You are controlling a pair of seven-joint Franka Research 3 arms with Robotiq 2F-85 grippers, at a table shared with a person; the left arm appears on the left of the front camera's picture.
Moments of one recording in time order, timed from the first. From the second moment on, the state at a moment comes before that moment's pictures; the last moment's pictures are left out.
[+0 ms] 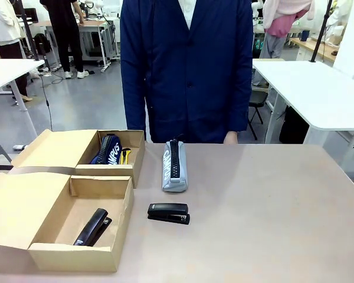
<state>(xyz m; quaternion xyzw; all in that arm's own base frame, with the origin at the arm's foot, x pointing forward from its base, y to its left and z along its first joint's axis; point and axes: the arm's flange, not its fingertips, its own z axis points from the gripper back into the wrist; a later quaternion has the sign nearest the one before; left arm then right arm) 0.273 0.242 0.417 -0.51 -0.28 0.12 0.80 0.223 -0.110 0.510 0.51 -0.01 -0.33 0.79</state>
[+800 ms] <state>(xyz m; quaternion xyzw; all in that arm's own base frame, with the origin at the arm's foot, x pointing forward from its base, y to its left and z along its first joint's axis) 0.273 0.242 0.417 -0.51 -0.28 0.12 0.80 0.275 0.031 0.545 0.44 0.00 -0.18 0.88</state>
